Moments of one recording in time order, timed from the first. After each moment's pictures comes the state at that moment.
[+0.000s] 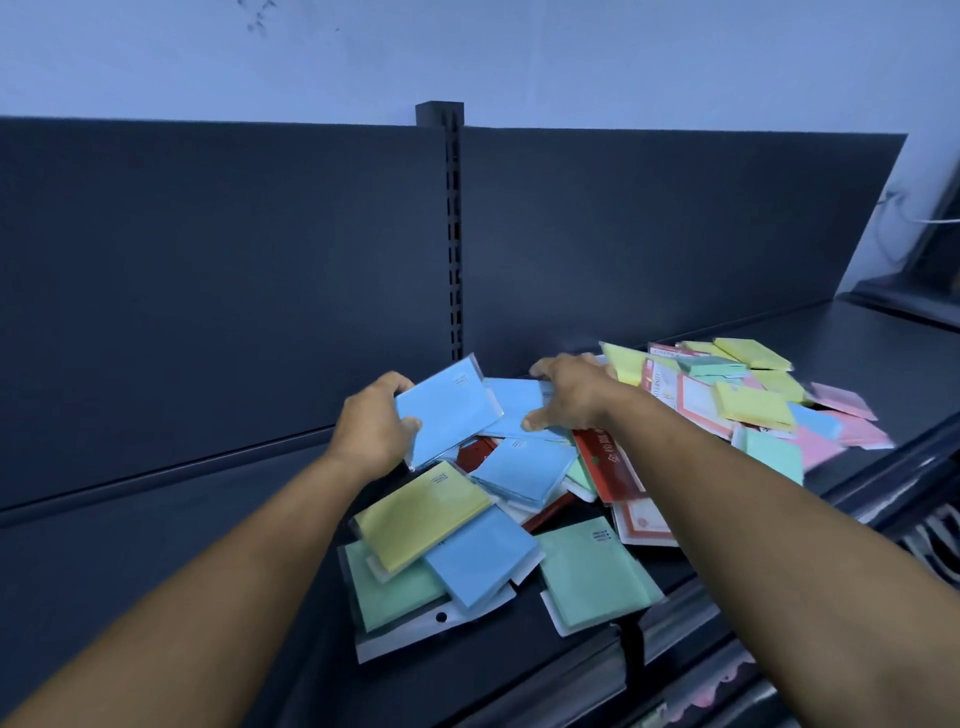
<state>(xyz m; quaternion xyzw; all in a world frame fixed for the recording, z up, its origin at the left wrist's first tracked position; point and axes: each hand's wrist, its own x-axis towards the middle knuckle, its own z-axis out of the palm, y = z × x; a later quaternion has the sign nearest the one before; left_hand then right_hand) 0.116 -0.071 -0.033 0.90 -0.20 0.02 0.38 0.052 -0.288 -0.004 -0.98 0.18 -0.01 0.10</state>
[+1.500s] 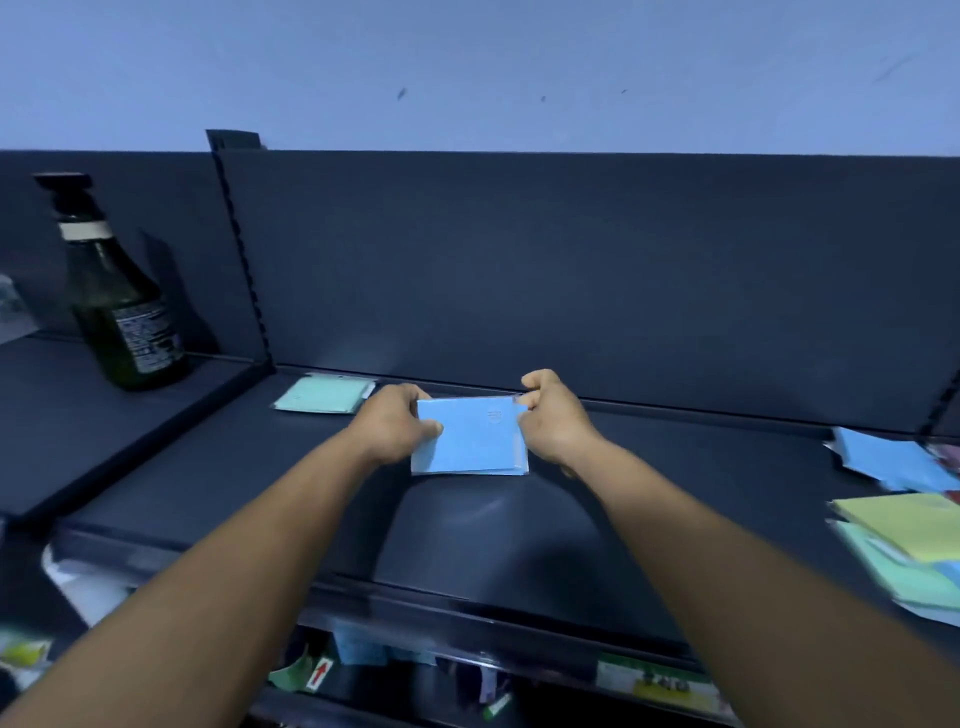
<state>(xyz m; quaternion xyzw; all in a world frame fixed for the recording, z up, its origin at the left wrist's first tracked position) 0.040 0.388 -0.032 0.92 0.06 0.05 0.39 0.073 0.201 -0.034 -0.90 -0.06 0.01 0.44</state>
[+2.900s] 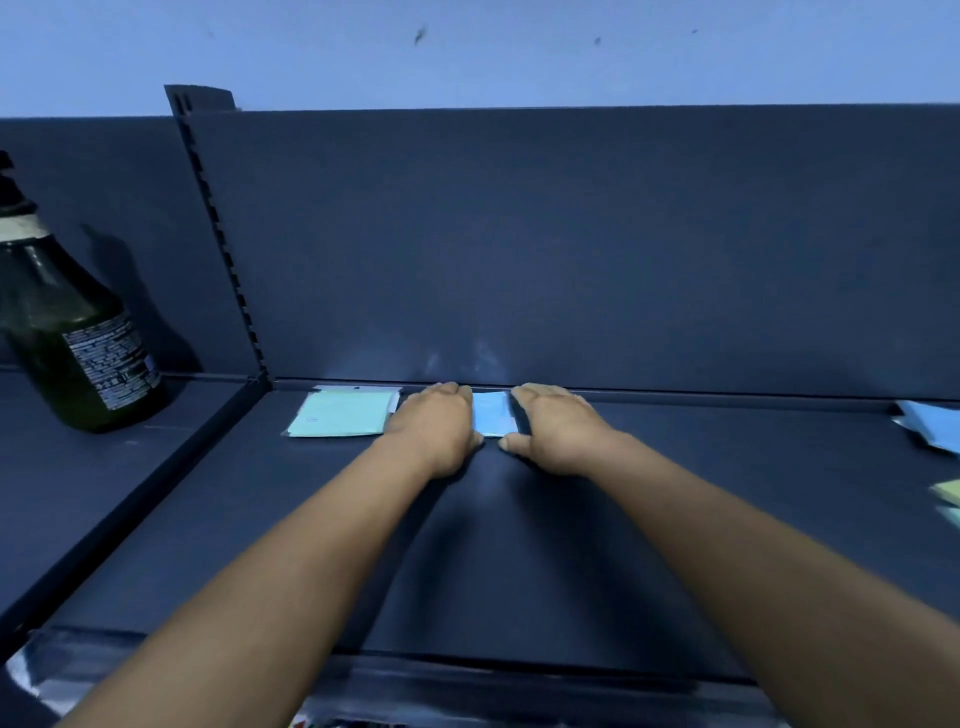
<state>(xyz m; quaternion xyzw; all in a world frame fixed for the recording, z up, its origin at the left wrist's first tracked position) 0.096 0.421 -0.038 1.00 -0.09 0.02 0.03 0.106 0.272 -0.043 -0.99 -0.14 0.02 0.08</state>
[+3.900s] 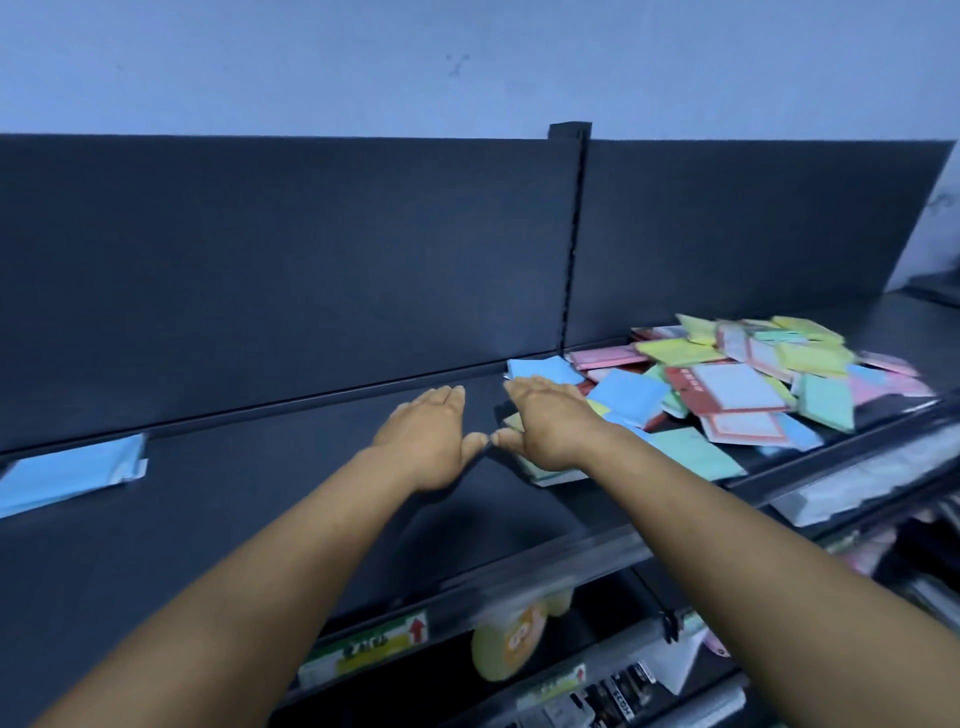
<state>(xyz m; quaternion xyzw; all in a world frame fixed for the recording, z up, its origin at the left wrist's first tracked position) 0.020 0.092 -0.027 0.95 -0.32 0.01 0.05 -0.030 -0.053 -0.014 -1.00 0.06 0.00 0.02</state>
